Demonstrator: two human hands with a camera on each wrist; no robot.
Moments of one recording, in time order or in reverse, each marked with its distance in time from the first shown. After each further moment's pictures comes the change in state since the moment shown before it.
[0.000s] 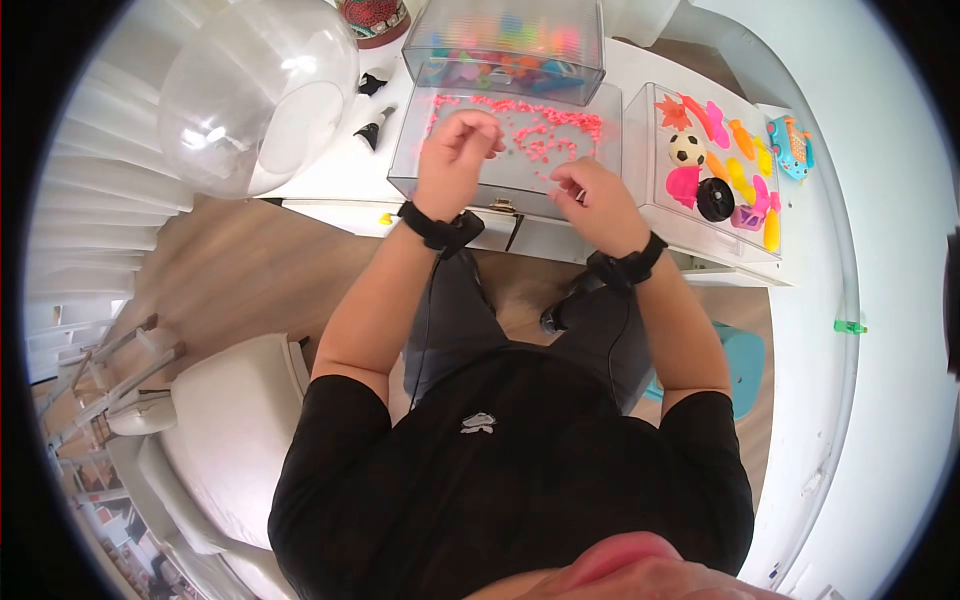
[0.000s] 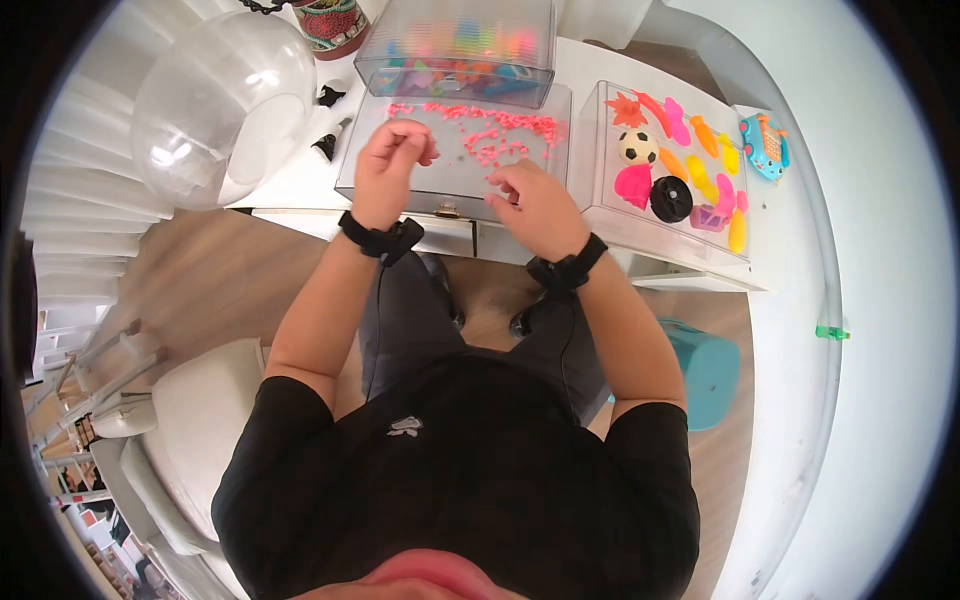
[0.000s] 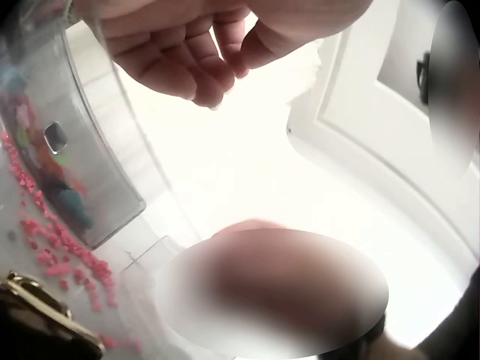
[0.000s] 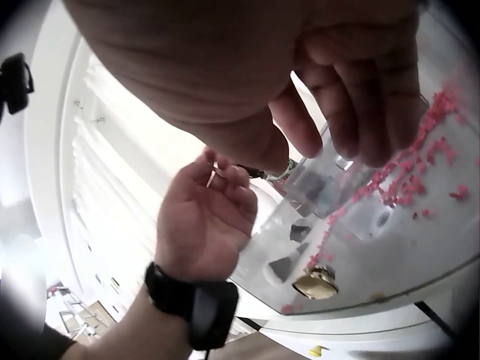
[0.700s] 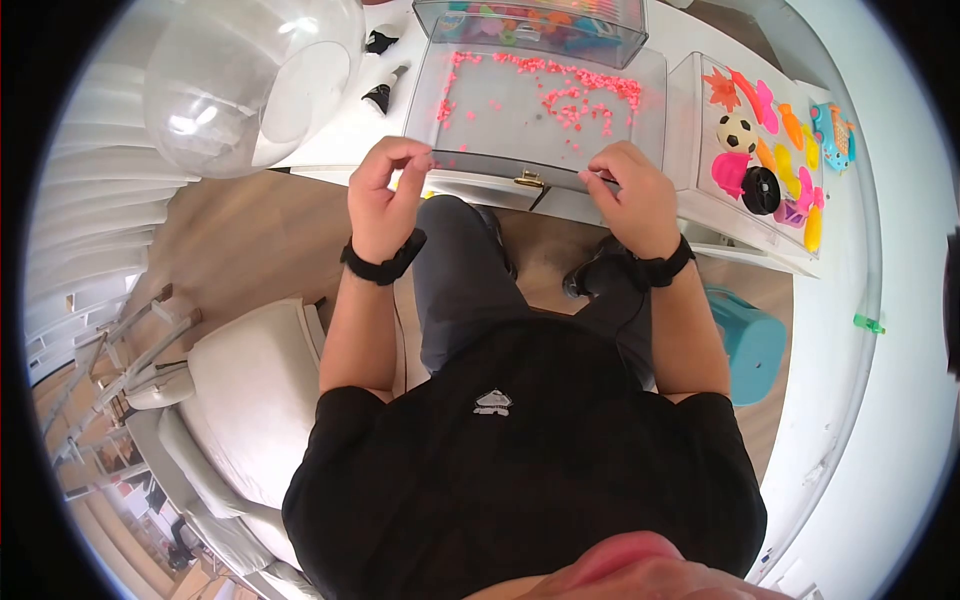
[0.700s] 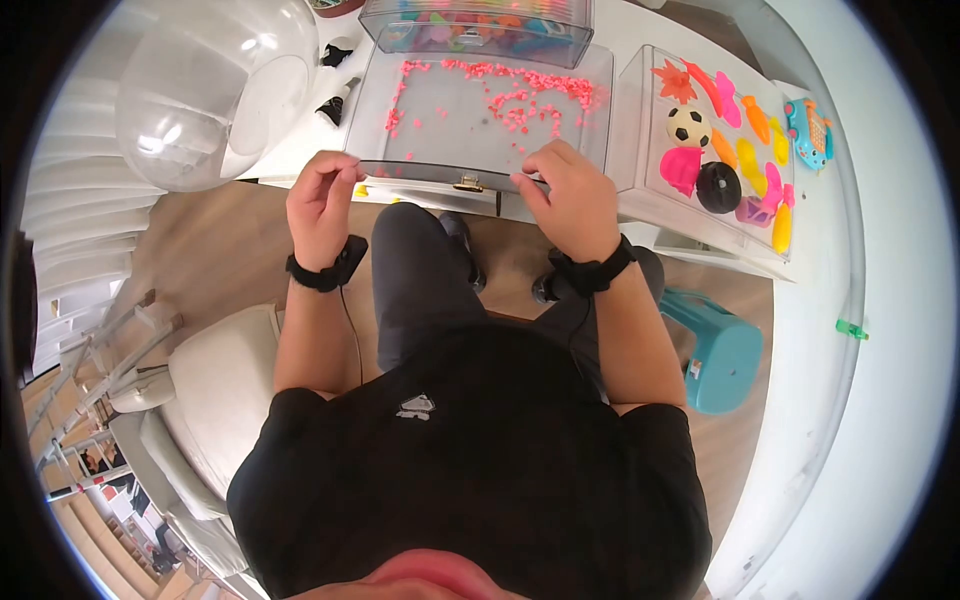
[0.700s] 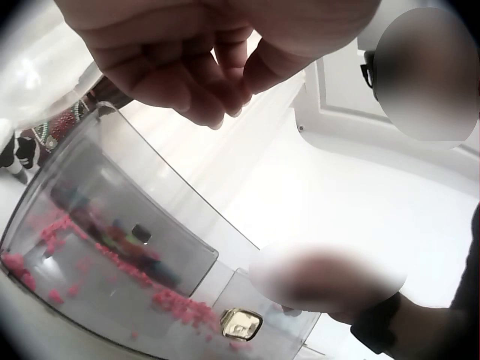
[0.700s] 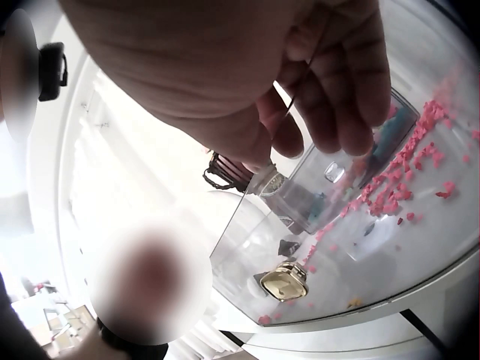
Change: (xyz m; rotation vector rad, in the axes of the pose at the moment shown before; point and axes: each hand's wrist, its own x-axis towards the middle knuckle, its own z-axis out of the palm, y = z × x) left_hand -0.064 0.037 -0.087 0.351 0.022 0.049; right_hand -0.008 -0.002 0.018 -0.152 0.162 -0.043
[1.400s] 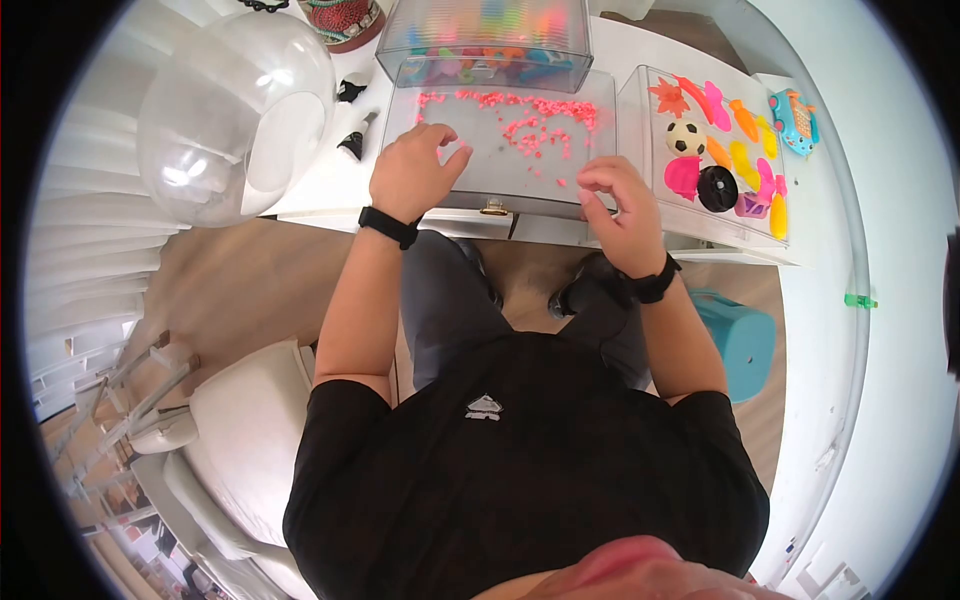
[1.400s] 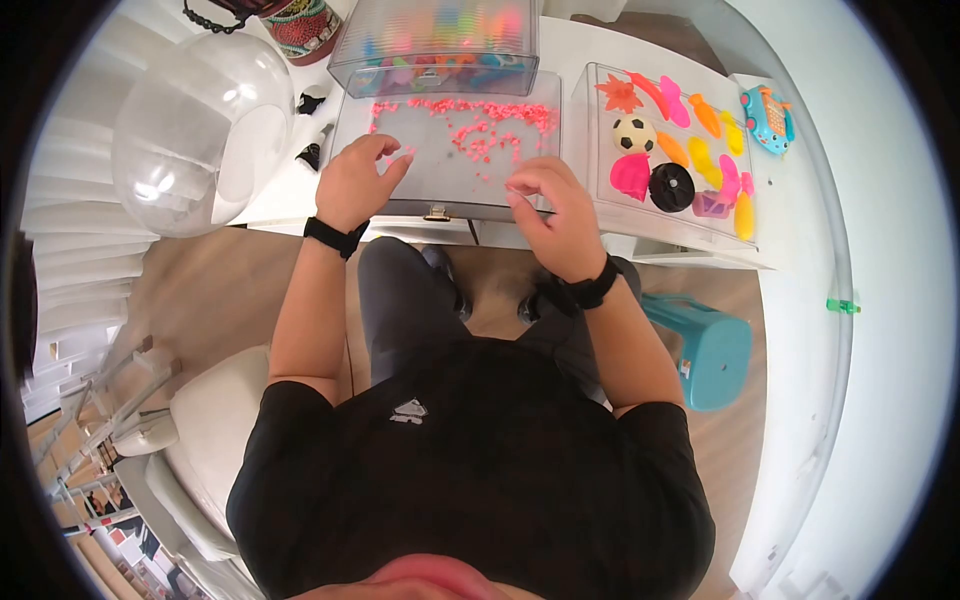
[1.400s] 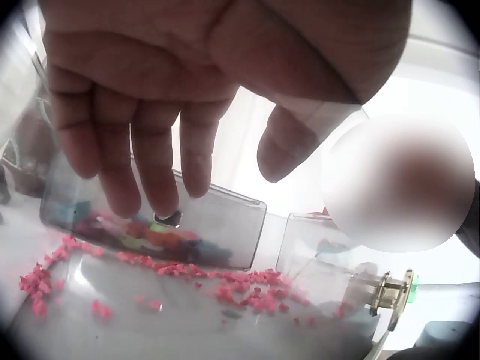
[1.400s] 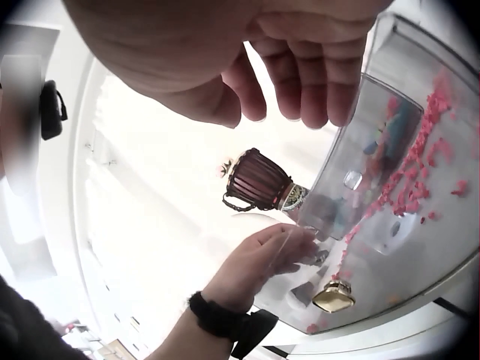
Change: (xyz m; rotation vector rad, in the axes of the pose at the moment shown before) left_hand 0.082 -0.014 0.058 0.767 -0.216 -0.007; right_hand -0.006 0.005 -0.033 0.371 0.152 -0.051
